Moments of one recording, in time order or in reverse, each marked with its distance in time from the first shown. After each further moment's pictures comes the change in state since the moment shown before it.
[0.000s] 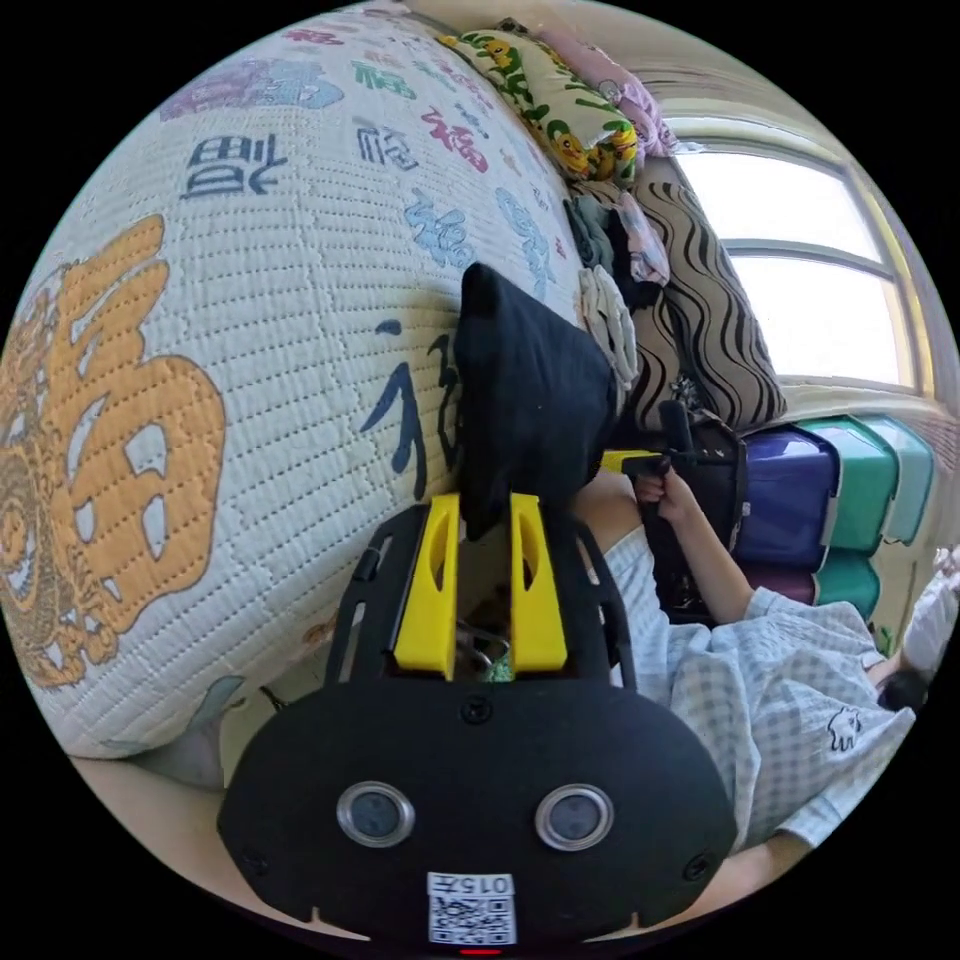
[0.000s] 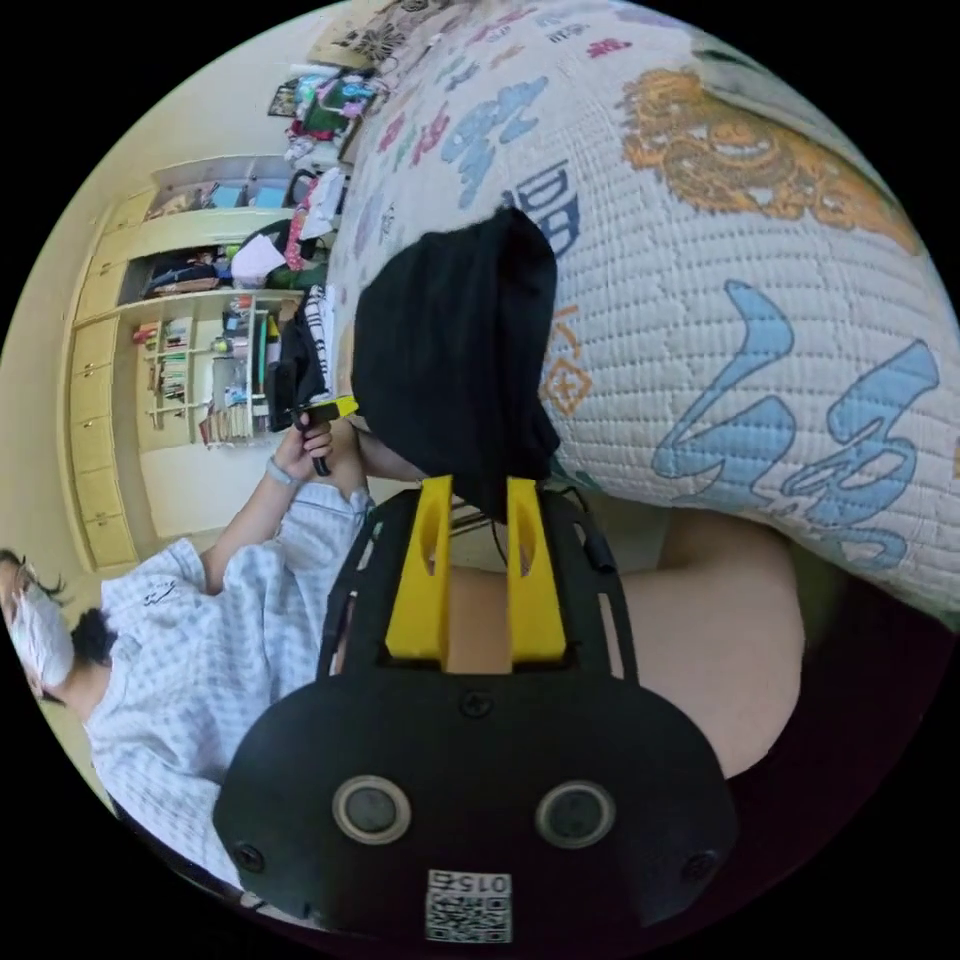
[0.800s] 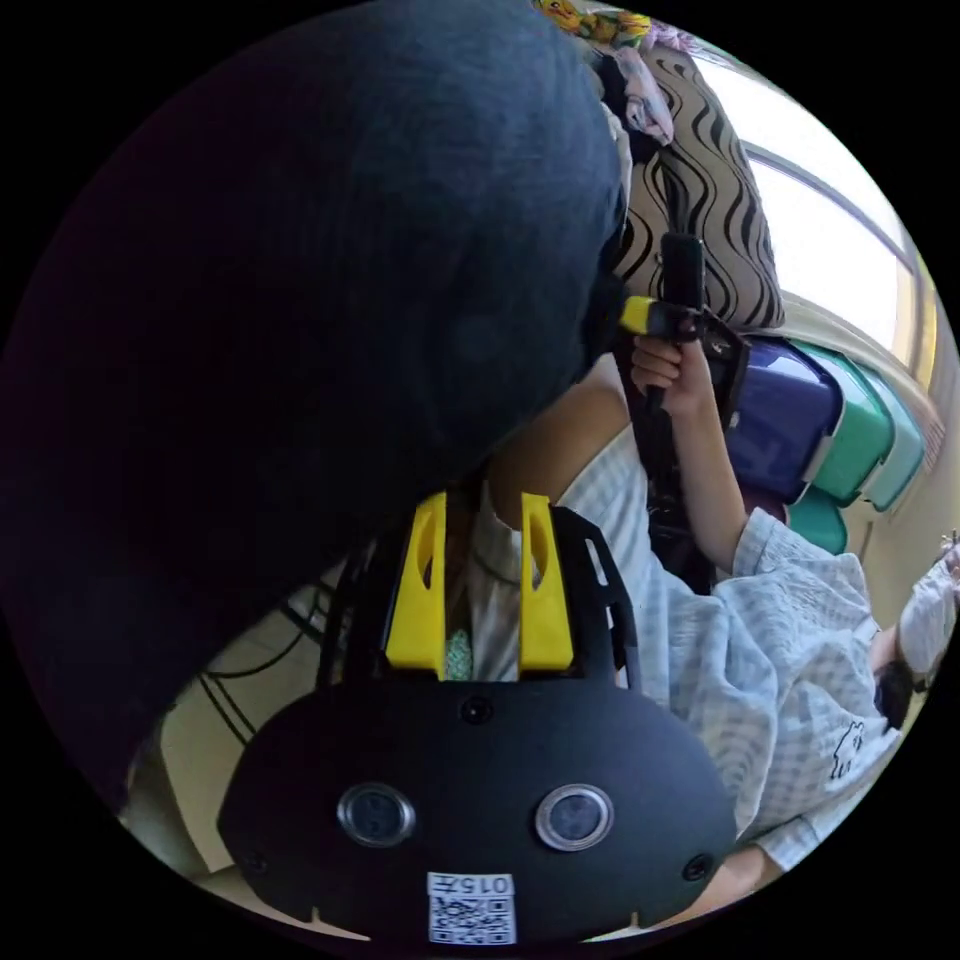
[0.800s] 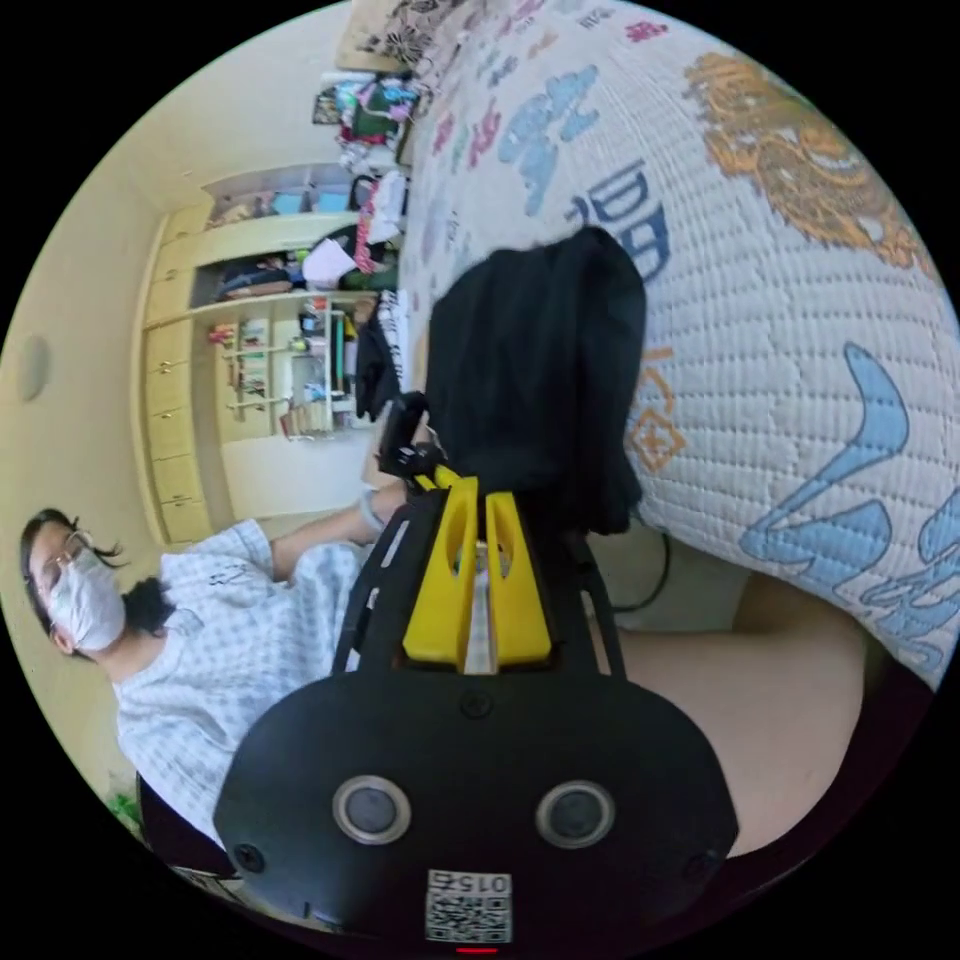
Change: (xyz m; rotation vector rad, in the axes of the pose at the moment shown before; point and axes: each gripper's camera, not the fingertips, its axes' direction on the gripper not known) left arm 0.047 -0.019 0.174 -0.424 0.185 0.033; right arm -0.003 -0.011 0.018 -0.021 -0.262 -0.037
